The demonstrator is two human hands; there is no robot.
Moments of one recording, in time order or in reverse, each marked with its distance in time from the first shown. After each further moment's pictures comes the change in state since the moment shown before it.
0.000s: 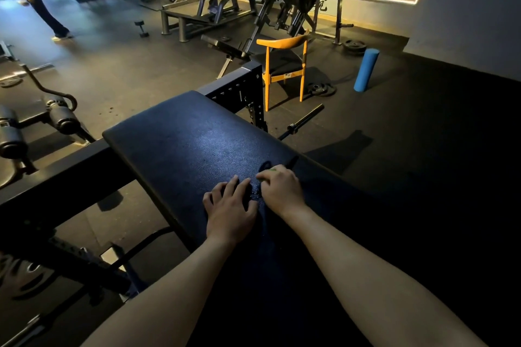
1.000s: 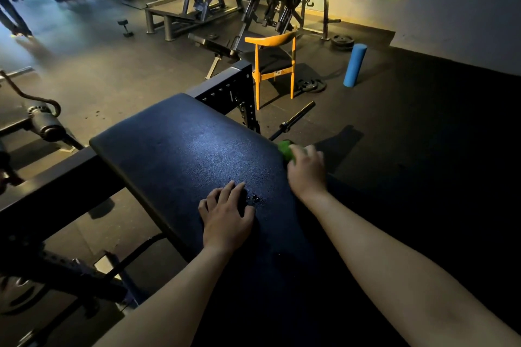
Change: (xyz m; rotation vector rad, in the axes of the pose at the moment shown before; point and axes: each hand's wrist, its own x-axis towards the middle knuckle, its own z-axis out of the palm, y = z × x) left_hand 0.003 -0.002 0.004 -0.081 0.035 0.001; right_hand 0.030 0.041 -0.039 -0.139 0.220 0.150
